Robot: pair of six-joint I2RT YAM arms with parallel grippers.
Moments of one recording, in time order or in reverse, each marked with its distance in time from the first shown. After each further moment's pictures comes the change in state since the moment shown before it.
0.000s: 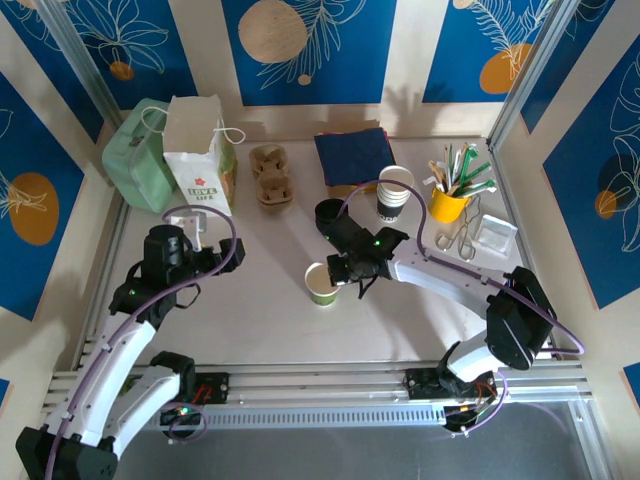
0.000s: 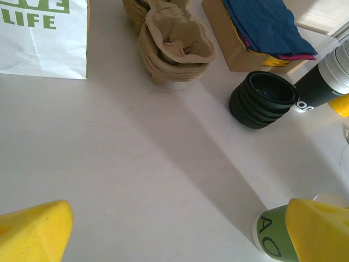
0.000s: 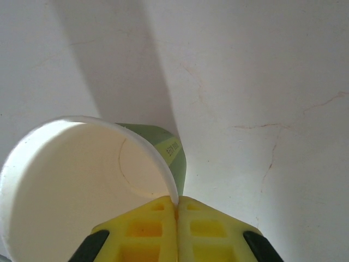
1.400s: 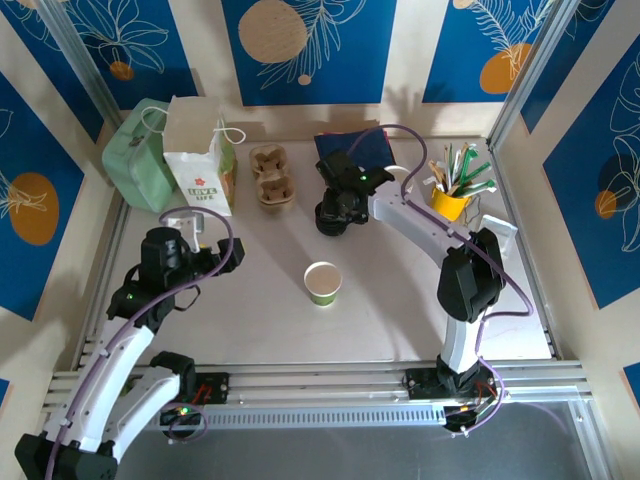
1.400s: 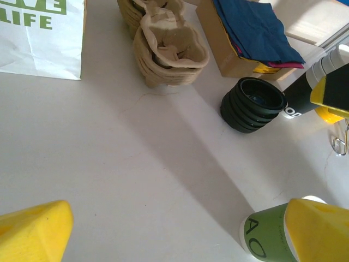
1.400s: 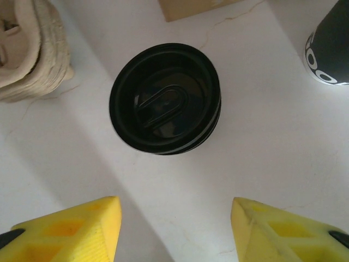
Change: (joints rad) left arm 0.000 -0.033 -0.004 0.000 0.015 -0.035; right arm -0.212 0.362 0.563 -0.163 0.145 0.150
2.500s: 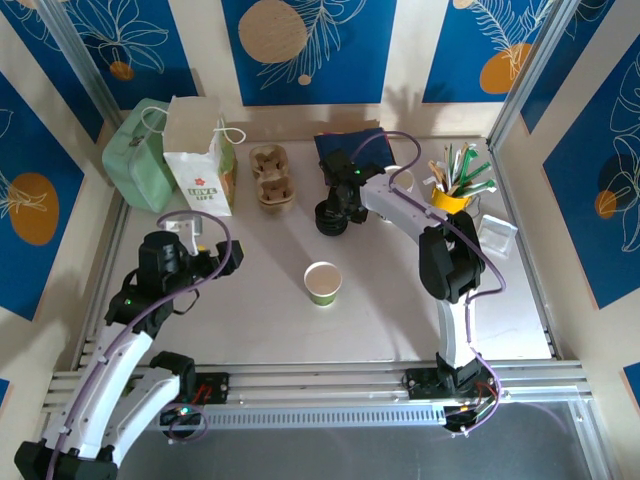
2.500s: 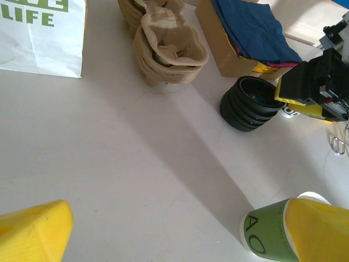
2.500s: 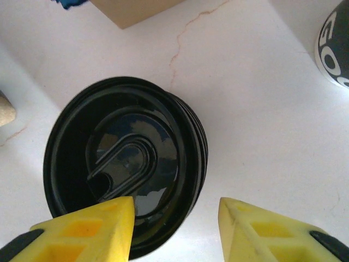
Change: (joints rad) left arm 0.000 -0.039 -0.023 -0.007 0.000 -0.003; right arm -0.075 0.189 0.075 0.034 -0.049 0.050
